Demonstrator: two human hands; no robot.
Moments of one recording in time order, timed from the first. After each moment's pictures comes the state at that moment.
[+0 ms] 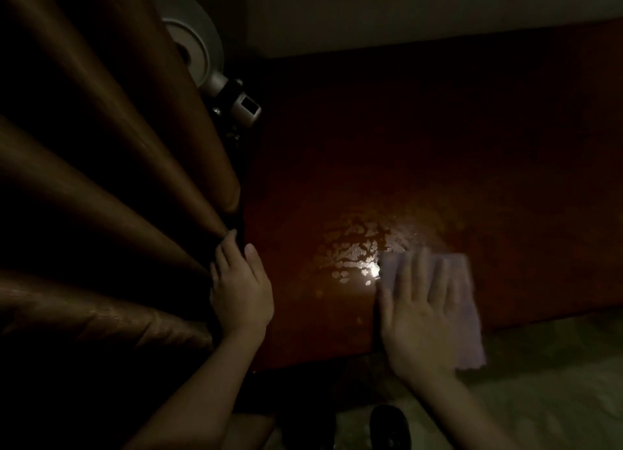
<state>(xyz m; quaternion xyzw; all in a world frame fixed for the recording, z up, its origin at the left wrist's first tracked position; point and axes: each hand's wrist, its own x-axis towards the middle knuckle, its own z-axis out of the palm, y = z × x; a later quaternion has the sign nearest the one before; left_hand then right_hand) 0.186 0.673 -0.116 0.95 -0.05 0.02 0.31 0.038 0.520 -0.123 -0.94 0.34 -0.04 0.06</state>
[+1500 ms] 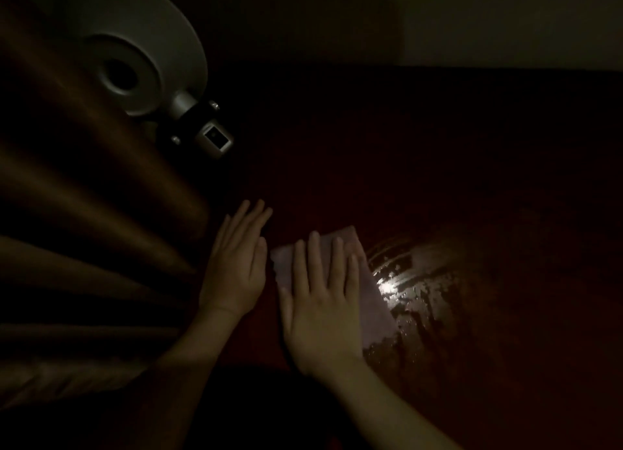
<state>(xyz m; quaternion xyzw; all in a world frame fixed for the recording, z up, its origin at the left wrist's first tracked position) 0.260 0.596 -0.127 0.93 -0.23 0.04 0.28 0.165 0.484 -0.121 -0.99 0.08 -0.02 0.12</state>
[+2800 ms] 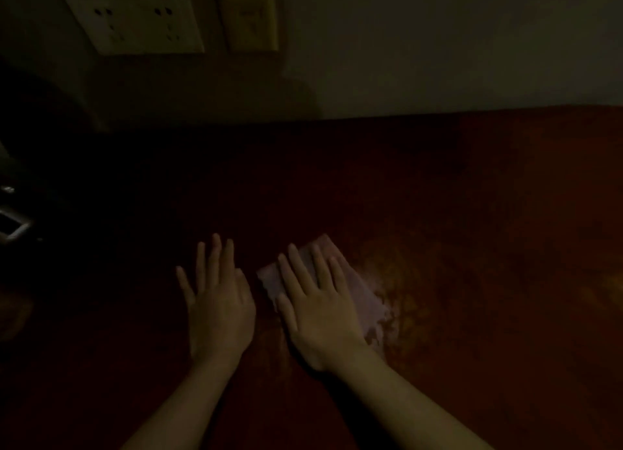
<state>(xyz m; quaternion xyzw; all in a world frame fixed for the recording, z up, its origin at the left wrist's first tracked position) 0.218 0.409 -0.128 0.98 -0.15 0.06 0.15 0.143 0.283 -0.125 -1.00 0.07 -0.05 0.05</state>
